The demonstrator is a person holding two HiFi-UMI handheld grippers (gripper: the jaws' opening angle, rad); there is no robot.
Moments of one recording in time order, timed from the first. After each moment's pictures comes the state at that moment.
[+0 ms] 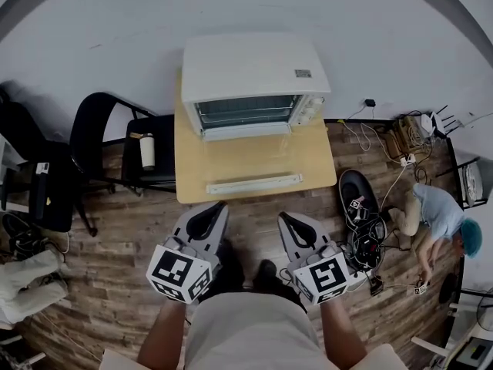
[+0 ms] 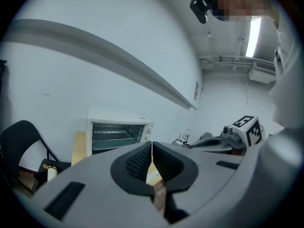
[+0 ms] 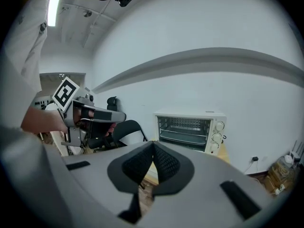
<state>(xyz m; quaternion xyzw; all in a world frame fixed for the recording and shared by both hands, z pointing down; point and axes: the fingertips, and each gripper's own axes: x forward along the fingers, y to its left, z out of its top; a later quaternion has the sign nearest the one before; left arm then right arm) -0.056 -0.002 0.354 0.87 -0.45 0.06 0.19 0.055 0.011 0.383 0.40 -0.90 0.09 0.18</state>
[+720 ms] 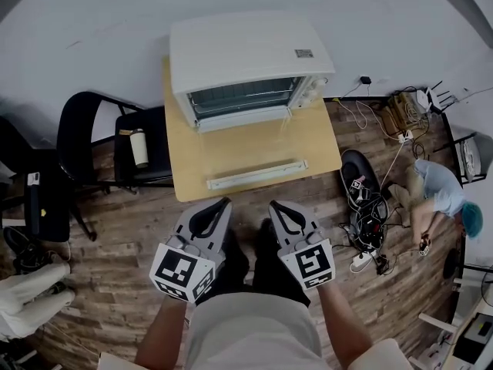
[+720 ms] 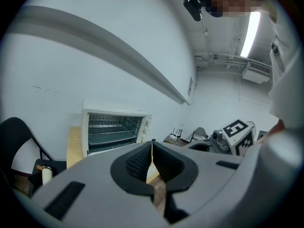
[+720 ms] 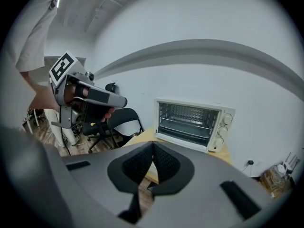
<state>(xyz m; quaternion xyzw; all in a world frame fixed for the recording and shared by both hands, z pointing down) -0.066 -0.014 0.395 0.89 -0.40 0.09 0.19 0.018 -0.008 0.449 0.40 -0.88 0.07 0.25</state>
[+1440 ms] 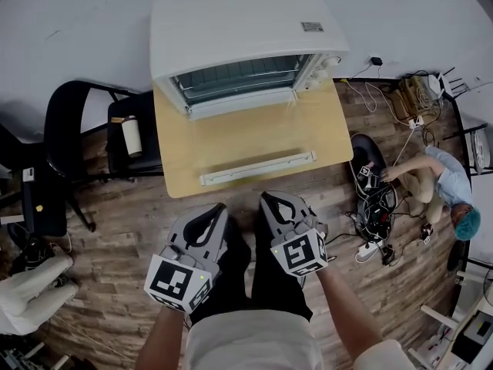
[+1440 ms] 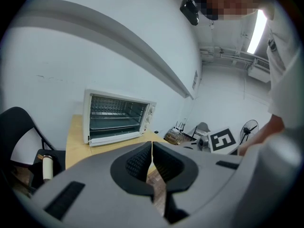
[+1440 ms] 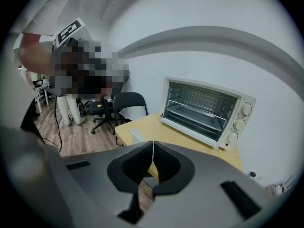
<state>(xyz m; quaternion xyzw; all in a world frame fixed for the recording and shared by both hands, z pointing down) -0.058 -0.018 0.456 0.88 -0.41 0.12 0.23 0.017 -0.031 0.548 0.34 -0.89 0.02 0.31</state>
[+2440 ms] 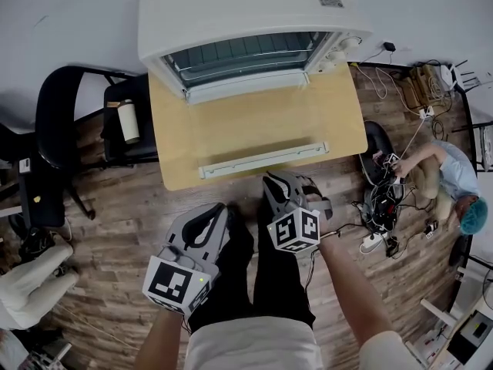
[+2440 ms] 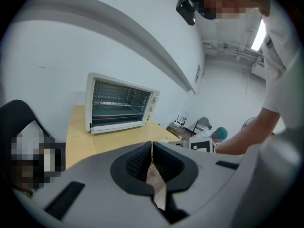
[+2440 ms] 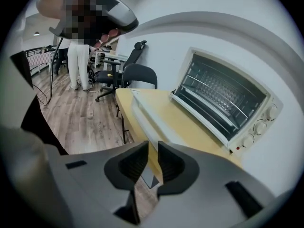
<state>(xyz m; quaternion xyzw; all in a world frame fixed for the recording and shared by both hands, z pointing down) -0.062 -0.016 0.506 0.87 -0.41 0.15 0.25 0.022 -0.058 0.657 0.28 -0.85 -0.07 0.44</state>
